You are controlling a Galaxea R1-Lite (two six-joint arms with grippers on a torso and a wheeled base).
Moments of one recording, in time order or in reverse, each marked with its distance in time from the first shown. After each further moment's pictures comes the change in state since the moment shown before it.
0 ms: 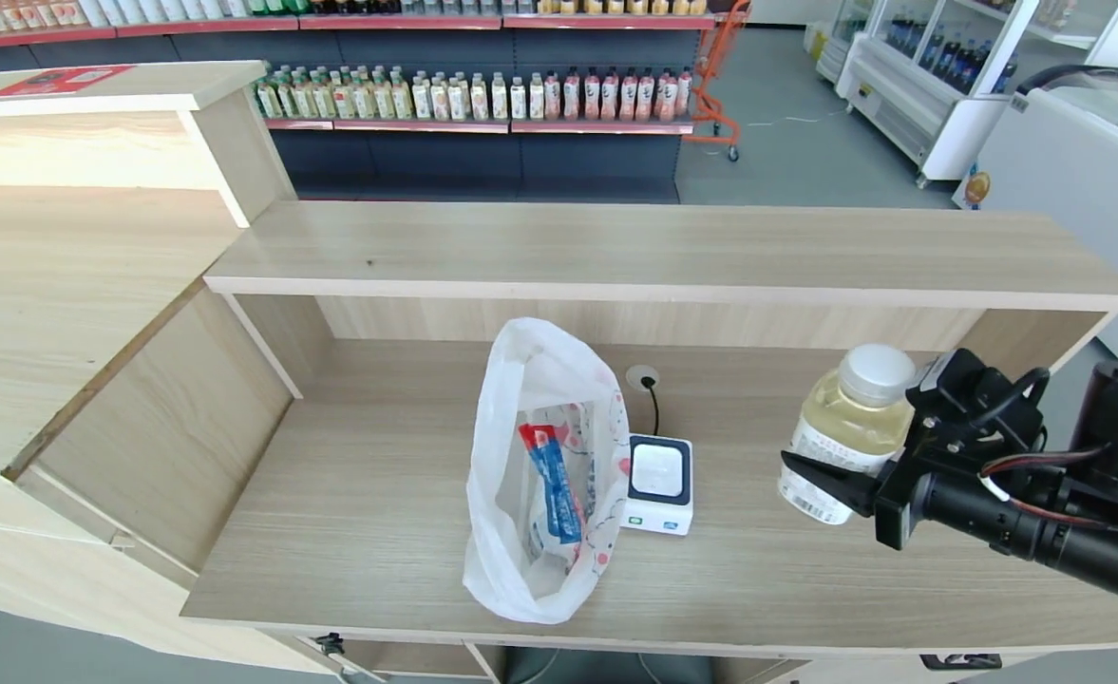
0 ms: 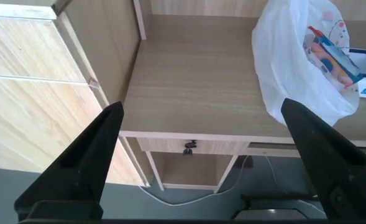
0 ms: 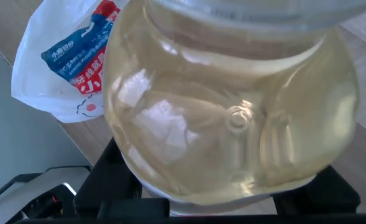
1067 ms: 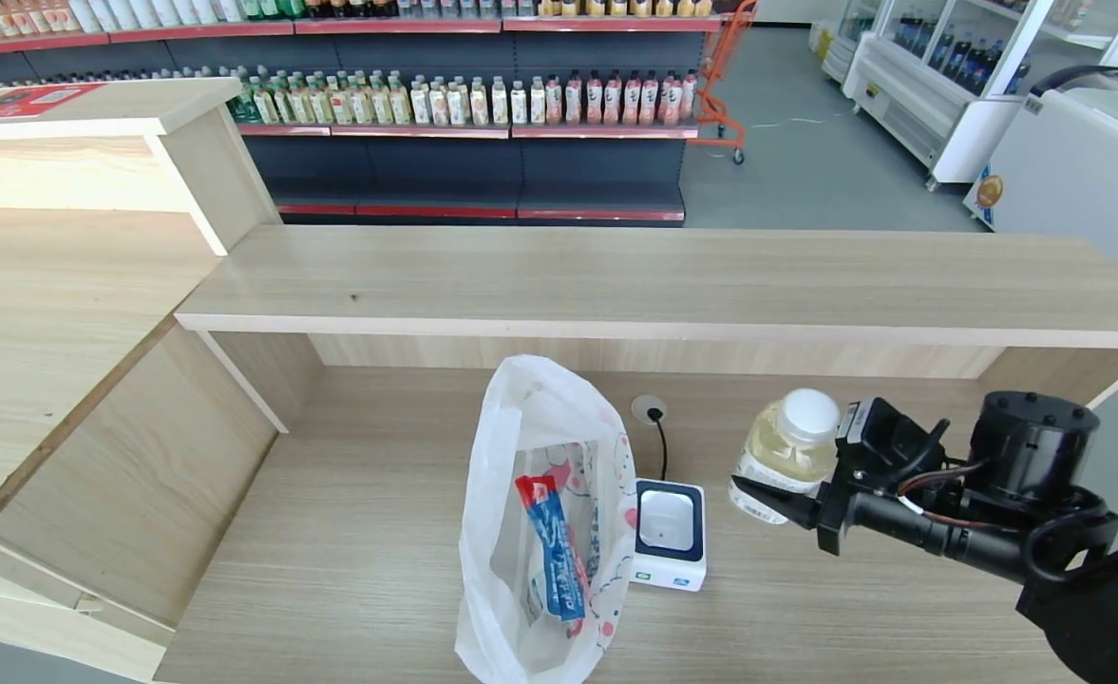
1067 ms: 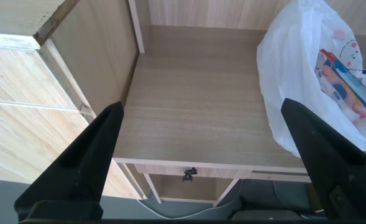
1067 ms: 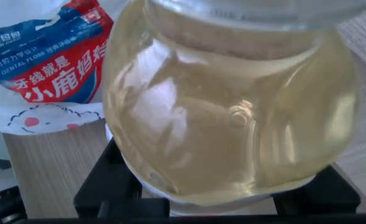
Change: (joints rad) left arm -0.001 0.000 0.000 0.000 0.001 -0.019; right arm -0.030 0.335 0.005 -0.358 0.228 -0.161
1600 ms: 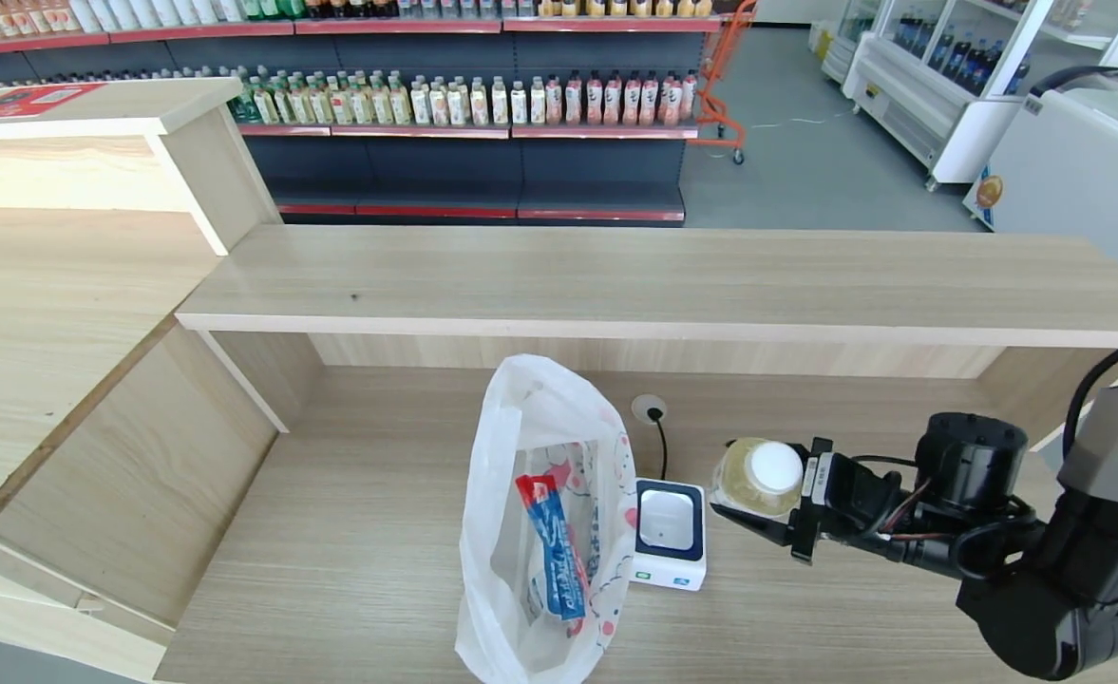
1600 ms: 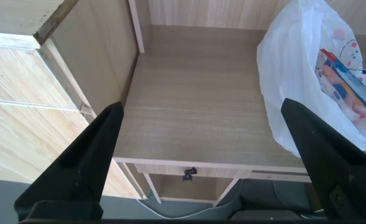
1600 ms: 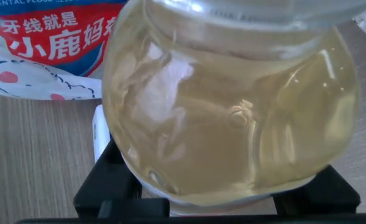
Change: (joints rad) left arm 0.000 0.000 0.000 0.000 0.000 0.000; right arm -0.019 0.209 -0.044 -0.148 0.149 -0.247
